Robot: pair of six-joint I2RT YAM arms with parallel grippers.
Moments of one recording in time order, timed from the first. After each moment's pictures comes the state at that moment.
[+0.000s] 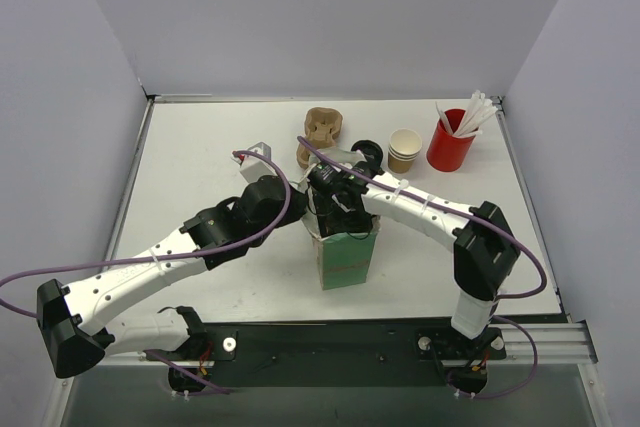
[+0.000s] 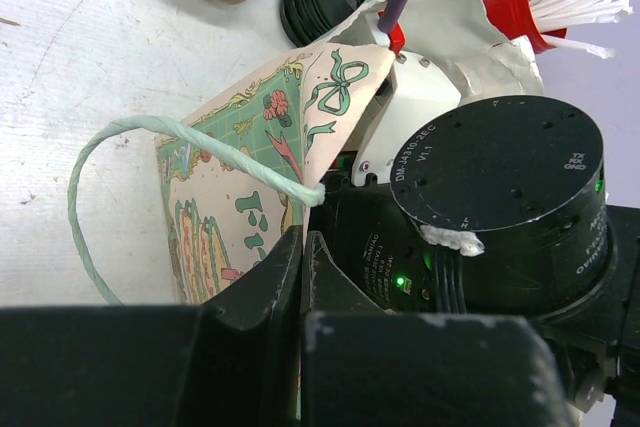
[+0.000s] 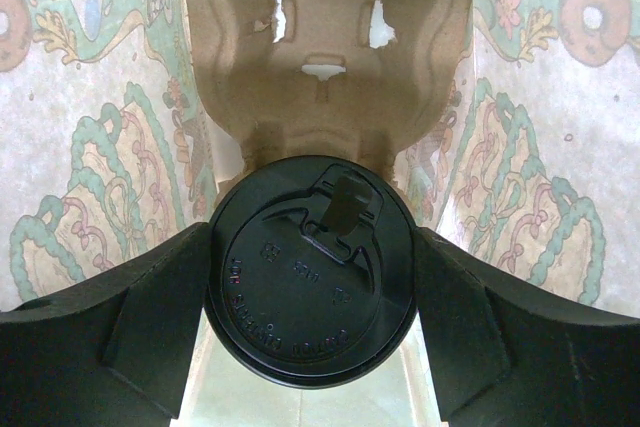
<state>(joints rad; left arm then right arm) -0.97 1.14 1.05 -0.45 -0.51 -1.06 0.87 1.77 1.41 -0.96 0.18 0.66</state>
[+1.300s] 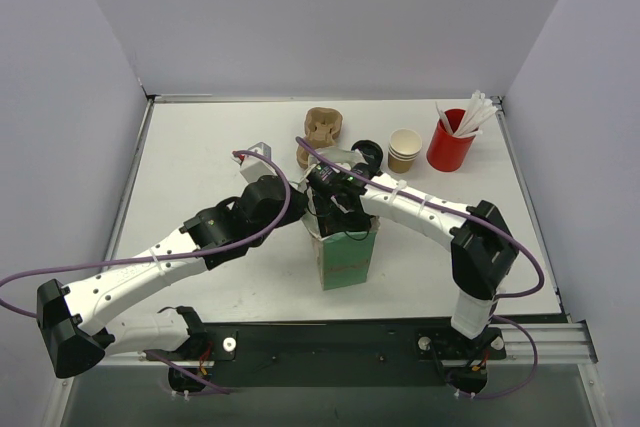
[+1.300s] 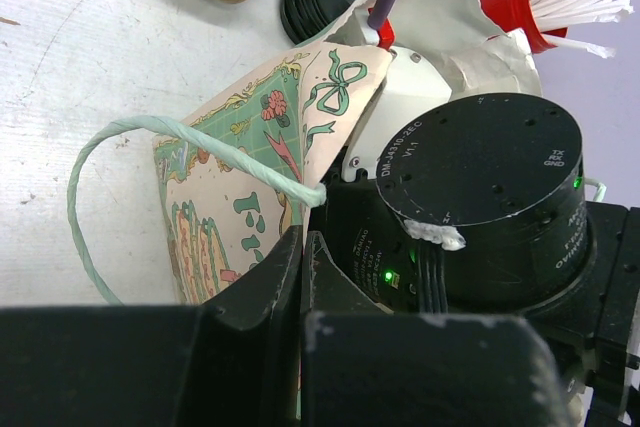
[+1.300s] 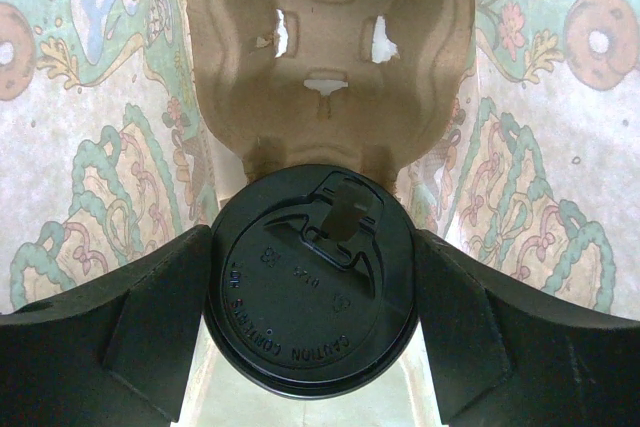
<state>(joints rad) -0.97 1.14 1.05 -0.45 -0.51 -1.06 0.87 1.78 1.39 -0.91 0.19 0.65</state>
